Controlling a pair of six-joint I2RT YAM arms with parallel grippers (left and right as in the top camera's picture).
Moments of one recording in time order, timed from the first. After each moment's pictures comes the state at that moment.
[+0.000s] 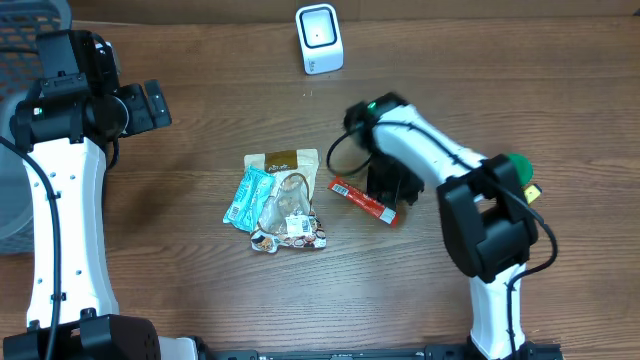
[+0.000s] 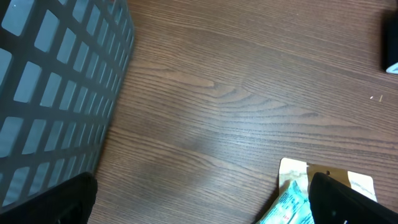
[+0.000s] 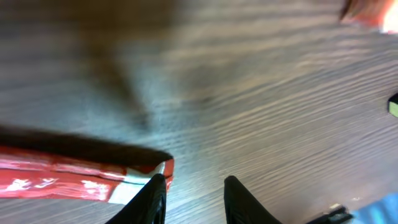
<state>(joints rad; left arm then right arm) 0.20 1.58 1.62 -1.02 -0.03 -0.13 0.46 2.17 1.66 -1.42 0.15 0.60</state>
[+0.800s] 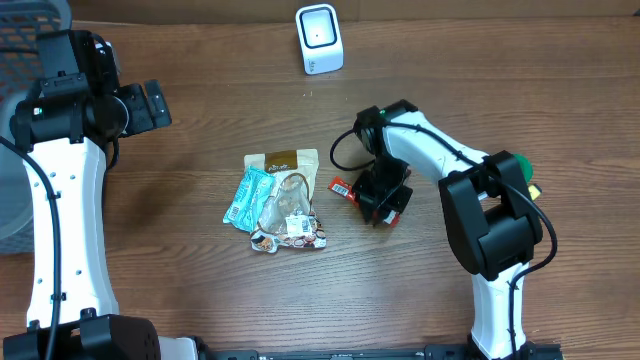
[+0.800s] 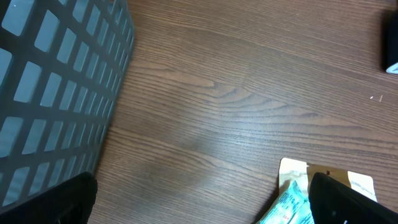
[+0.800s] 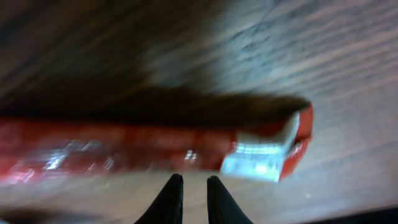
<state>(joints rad) 0.20 1.58 1.62 -1.02 -0.03 -0.13 0.44 2.17 1.52 -1.26 -0.29 0.90</state>
